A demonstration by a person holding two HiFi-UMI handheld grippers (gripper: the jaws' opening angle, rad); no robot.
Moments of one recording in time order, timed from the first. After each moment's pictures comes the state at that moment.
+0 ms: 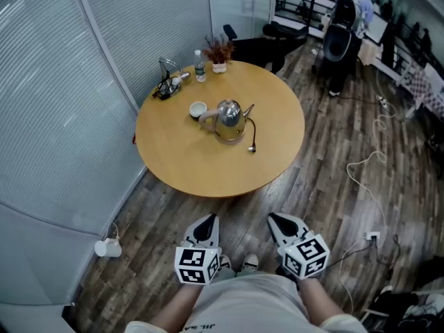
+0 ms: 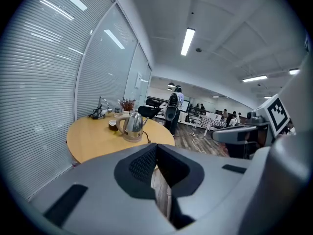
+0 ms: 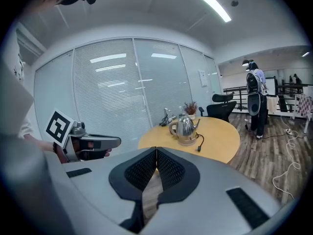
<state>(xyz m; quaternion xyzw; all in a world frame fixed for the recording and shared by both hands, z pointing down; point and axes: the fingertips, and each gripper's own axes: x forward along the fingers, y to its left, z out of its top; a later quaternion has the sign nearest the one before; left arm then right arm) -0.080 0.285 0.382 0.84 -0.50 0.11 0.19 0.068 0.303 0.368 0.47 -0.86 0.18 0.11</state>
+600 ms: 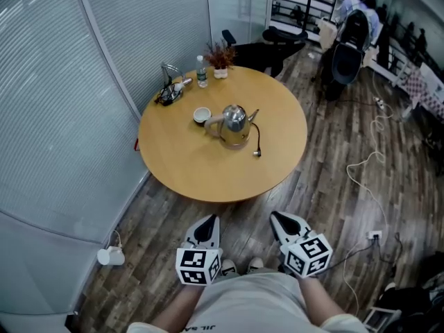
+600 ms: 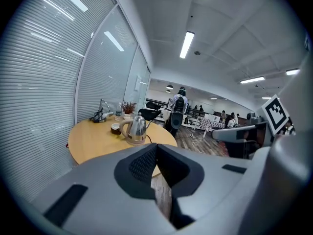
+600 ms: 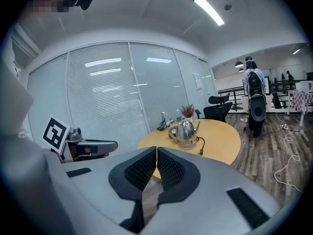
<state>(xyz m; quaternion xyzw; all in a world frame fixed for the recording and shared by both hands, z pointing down) -0.116 0.274 0.376 0.85 -0.49 0.10 0.18 0.040 0.291 0.361 0.50 -0.84 0.19 0.08</state>
